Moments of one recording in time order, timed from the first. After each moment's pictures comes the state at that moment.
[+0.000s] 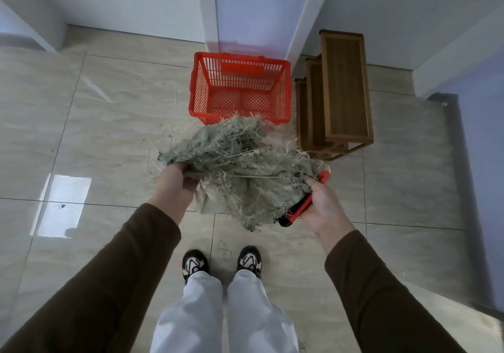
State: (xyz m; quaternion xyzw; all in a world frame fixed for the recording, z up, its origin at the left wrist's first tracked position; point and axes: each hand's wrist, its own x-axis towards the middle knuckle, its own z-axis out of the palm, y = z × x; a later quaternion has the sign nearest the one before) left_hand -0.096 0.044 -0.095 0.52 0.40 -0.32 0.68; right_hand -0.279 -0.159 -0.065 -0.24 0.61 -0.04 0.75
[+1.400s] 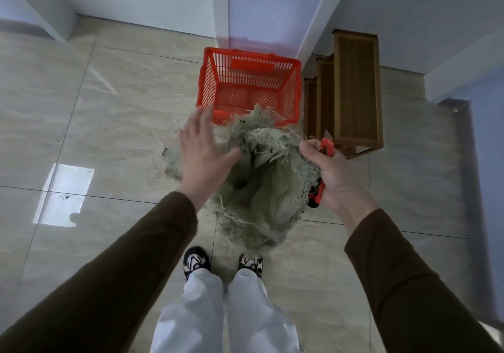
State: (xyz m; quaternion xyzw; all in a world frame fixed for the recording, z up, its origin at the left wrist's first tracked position) left_hand -0.092 0.014 -0.078 0.92 -0.15 -0.13 0.34; right_hand -0.235 -0.180 -0.024 -0.48 0.43 0.00 0.77
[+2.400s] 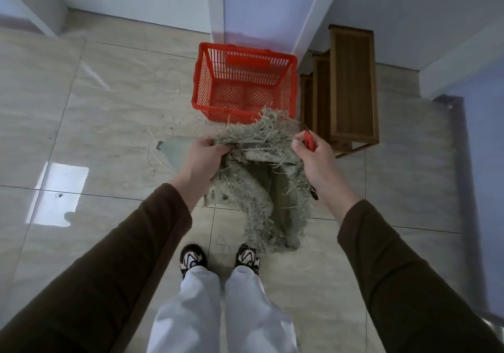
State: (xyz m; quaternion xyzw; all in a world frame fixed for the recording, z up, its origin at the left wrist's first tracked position) left_hand -0.098 0.007 -0.075 0.70 0.12 -0.40 0.59; right_hand -0.229 -0.177 -0.043 -0.74 0.40 0.01 0.55
